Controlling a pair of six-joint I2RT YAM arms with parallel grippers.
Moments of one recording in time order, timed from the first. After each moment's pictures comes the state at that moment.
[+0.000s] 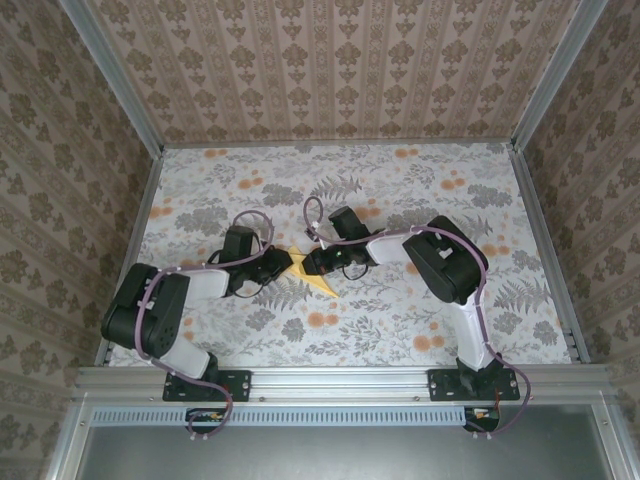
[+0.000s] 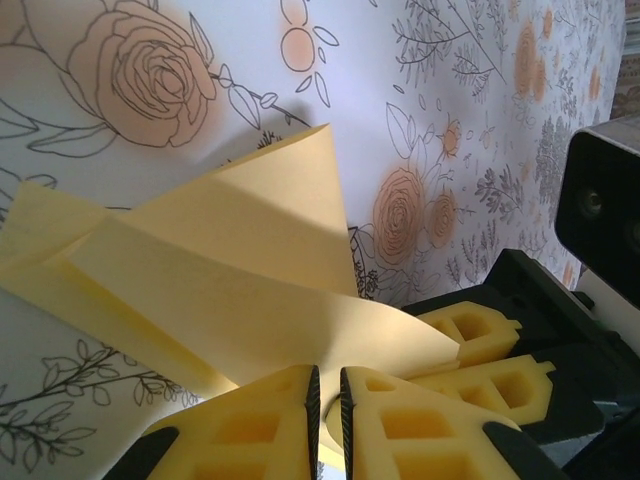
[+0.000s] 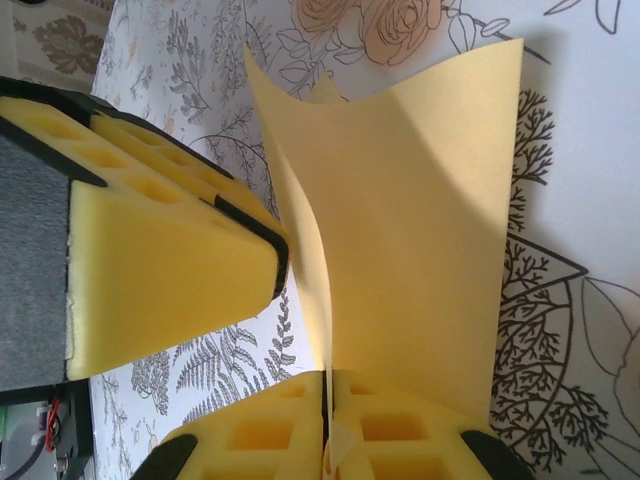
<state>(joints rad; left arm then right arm) -0.37 1.55 0.51 0.26 0.53 -0.92 0.63 2.12 1.18 0.10 -0.75 0.37</state>
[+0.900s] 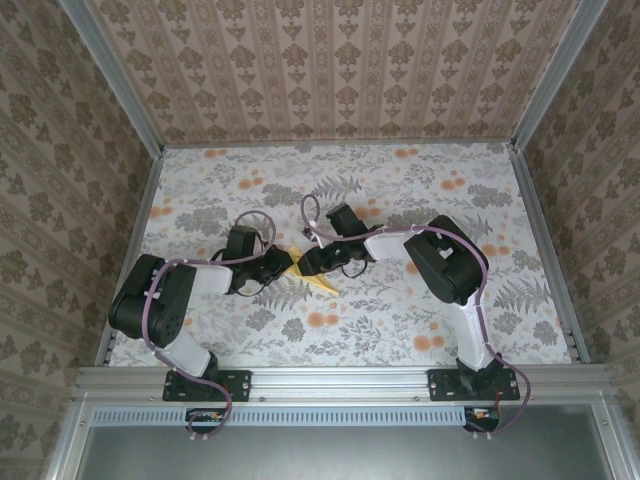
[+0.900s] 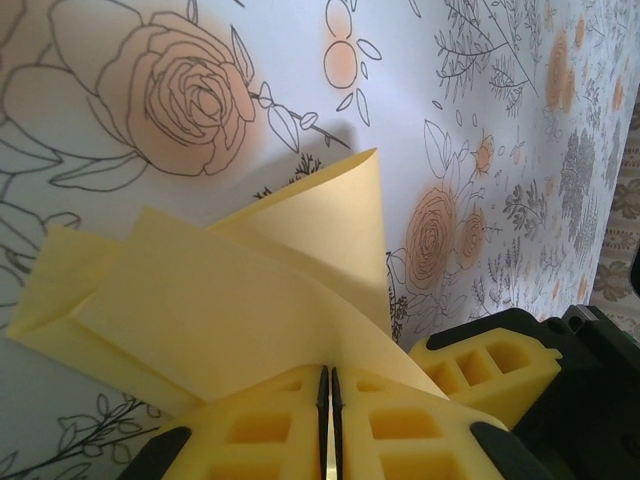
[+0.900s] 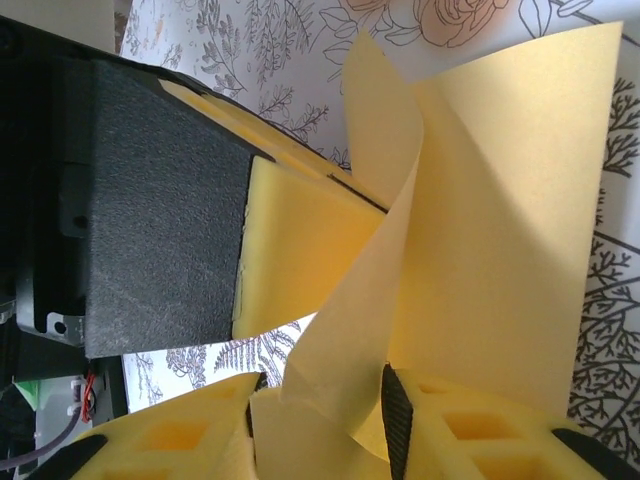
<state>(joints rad) -0.37 1.61 0.53 0.28 0.52 -0.93 0.63 2.11 1.22 0.00 -0.80 0.35</state>
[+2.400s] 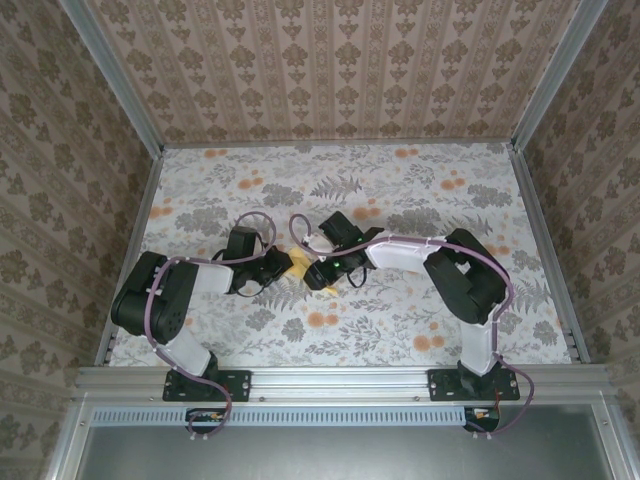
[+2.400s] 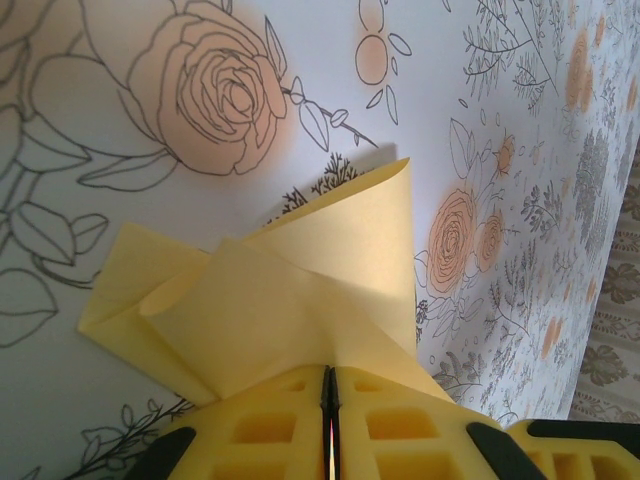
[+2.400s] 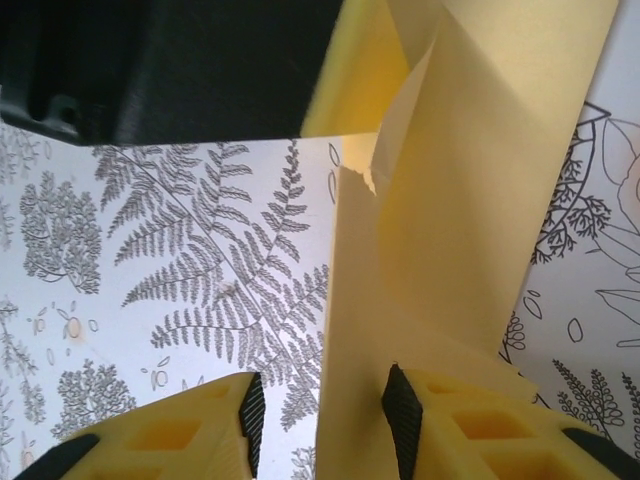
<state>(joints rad) -0.37 1.64 0.53 0.29 0.52 -0.93 0.73 1.93 1.18 -0.30 -0.43 0.08</state>
